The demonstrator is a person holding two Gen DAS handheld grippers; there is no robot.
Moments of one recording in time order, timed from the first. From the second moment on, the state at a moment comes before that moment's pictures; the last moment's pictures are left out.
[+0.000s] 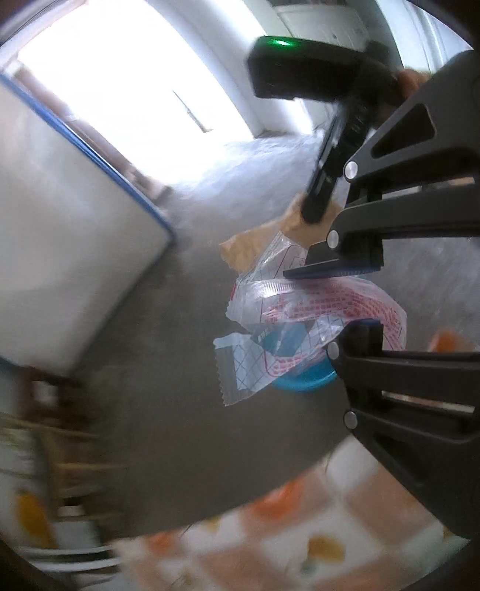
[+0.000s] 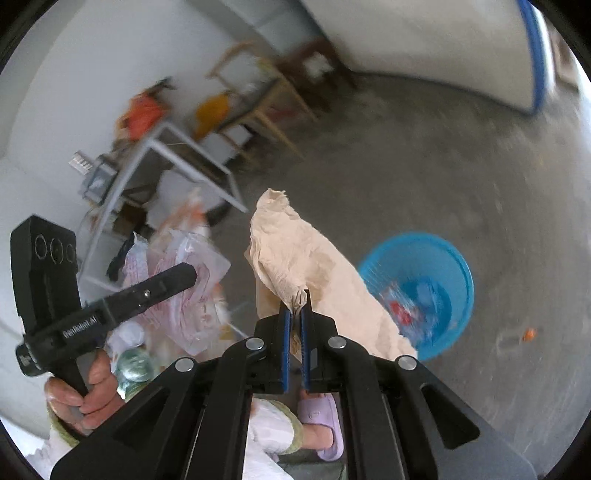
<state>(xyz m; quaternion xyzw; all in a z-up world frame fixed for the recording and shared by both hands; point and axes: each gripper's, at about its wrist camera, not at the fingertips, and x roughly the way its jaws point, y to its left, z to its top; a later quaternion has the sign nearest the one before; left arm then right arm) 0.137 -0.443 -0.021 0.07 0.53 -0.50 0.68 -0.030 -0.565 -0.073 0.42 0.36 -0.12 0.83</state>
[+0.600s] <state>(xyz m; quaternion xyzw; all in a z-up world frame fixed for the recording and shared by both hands) 0.183 -0.536 -0.195 0.05 0.70 -0.39 0.59 0.009 -0.637 -0.246 0.52 0.41 -0.18 0.73</state>
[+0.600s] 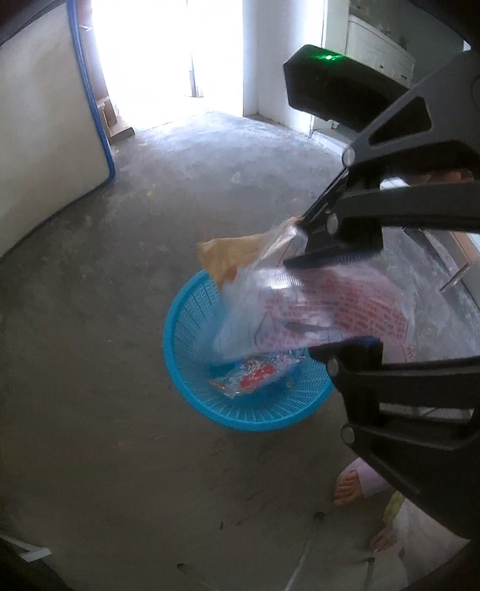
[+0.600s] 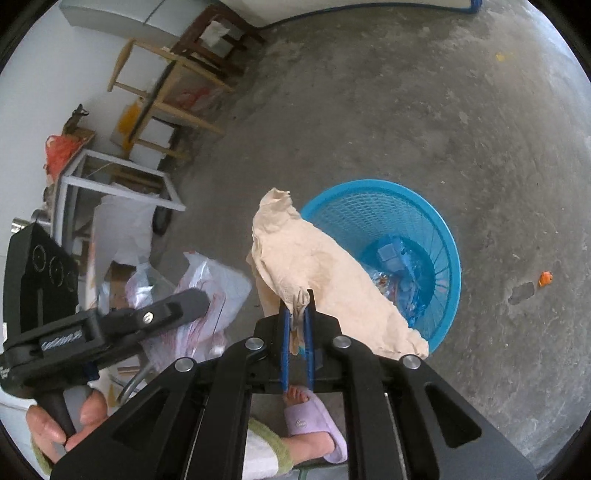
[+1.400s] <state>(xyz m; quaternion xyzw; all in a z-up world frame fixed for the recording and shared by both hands) 0.169 -0.508 -0.142 0.04 0.66 -0.43 0.62 -0.012 -0.645 -0.218 0.45 0.38 -0.27 0.76</state>
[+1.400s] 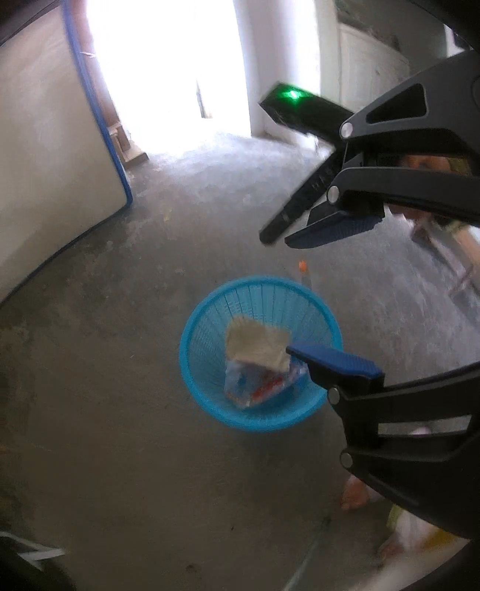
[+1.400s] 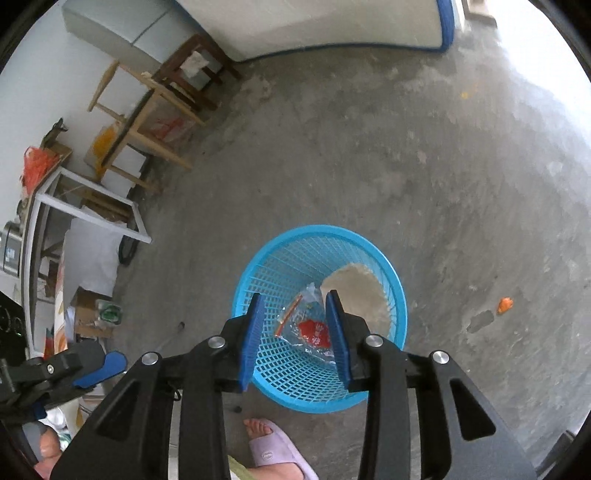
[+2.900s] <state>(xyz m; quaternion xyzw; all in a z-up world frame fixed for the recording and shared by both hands) 0.054 -0.047 -0.028 0.13 0.29 -0.25 0.91 0.128 -0.229 0.055 -0.03 0.37 0.01 0.93</state>
